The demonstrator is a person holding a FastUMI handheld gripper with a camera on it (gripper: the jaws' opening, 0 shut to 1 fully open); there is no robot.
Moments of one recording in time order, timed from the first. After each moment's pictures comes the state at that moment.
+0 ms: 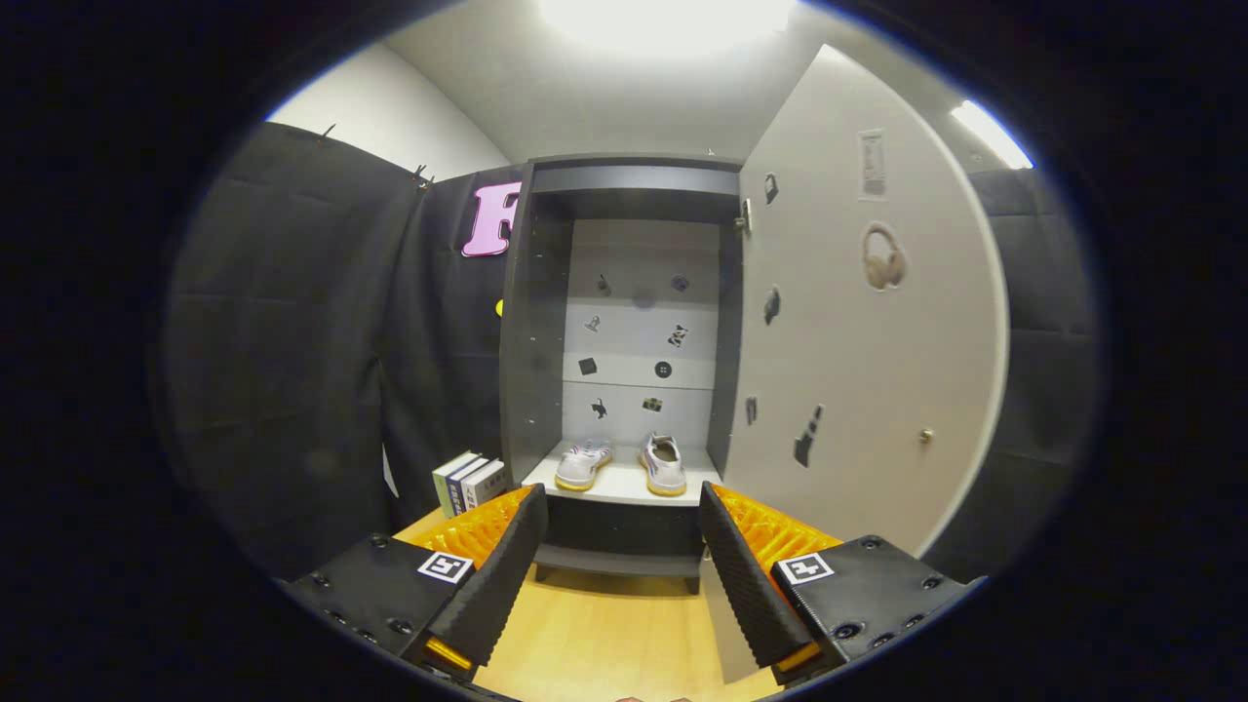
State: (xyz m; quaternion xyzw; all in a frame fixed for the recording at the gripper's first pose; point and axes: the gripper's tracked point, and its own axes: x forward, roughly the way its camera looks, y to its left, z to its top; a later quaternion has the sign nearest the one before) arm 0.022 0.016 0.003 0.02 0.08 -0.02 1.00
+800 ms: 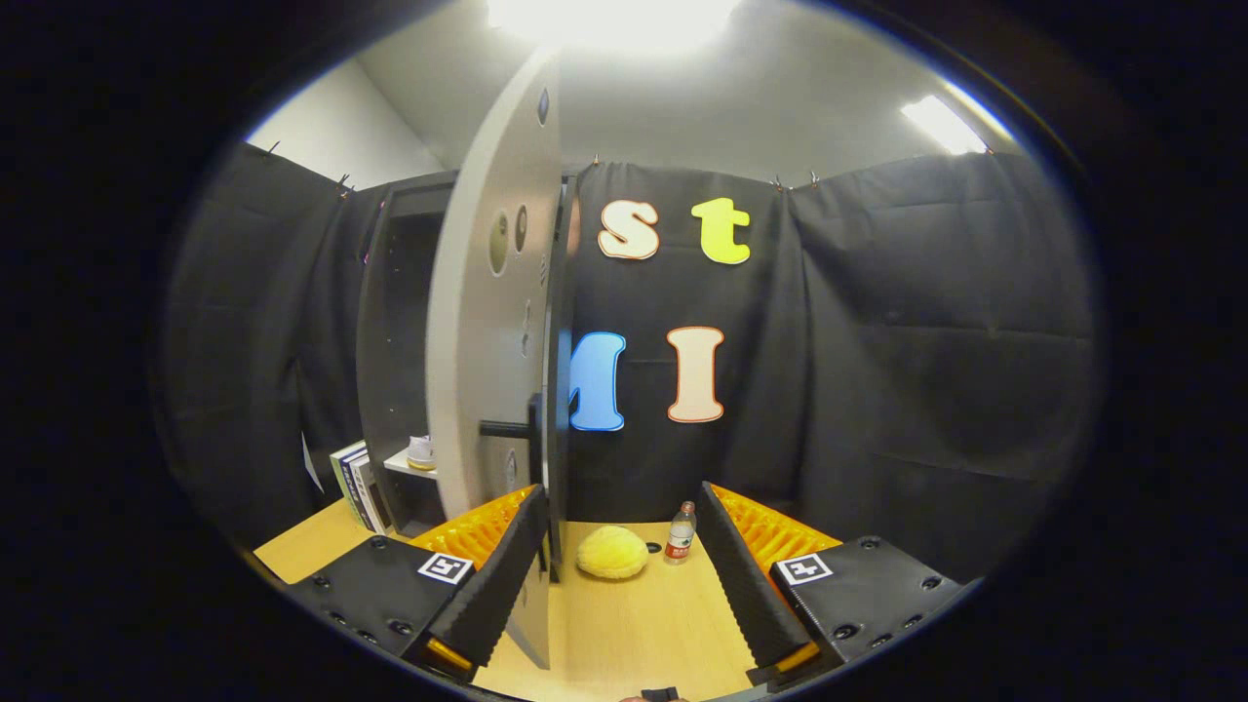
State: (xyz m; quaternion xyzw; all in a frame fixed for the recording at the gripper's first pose) arm -0.010 -0.213 -0.002 0.02 0.09 -0.09 0.99
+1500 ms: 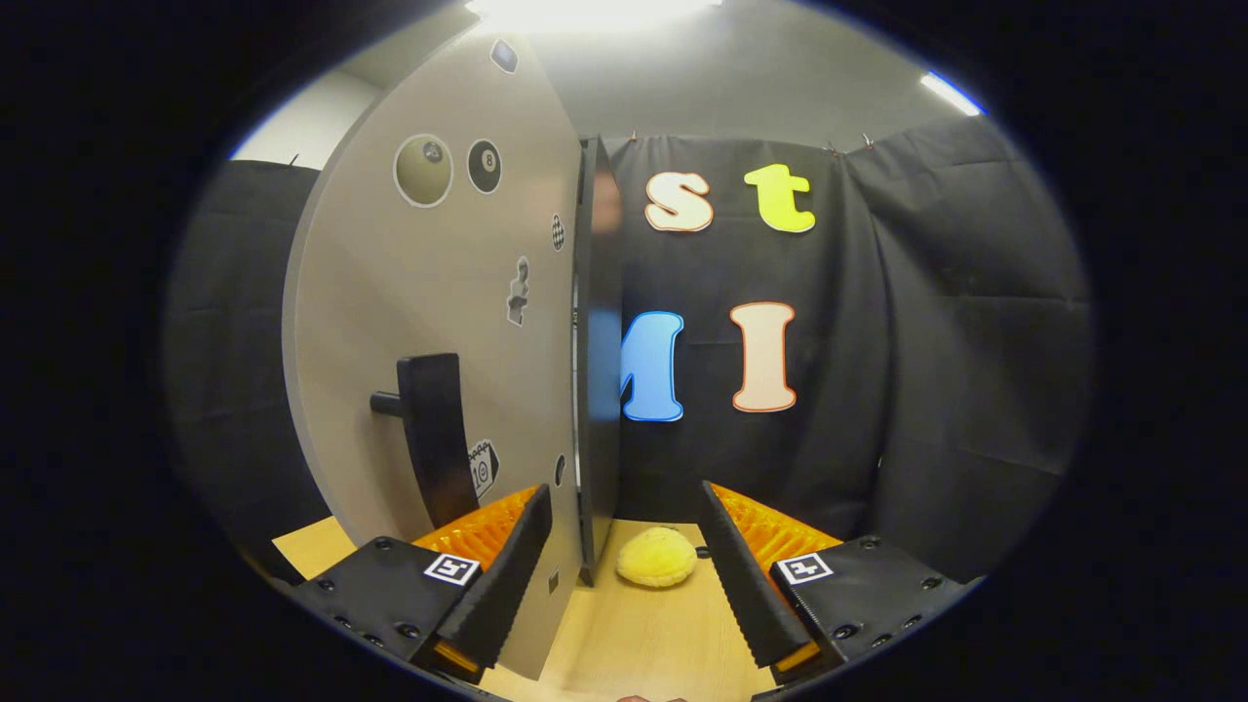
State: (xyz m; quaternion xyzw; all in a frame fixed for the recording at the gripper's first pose) arm 0.053 -0.214 -0.029 0.05 0.09 0.01 0.99
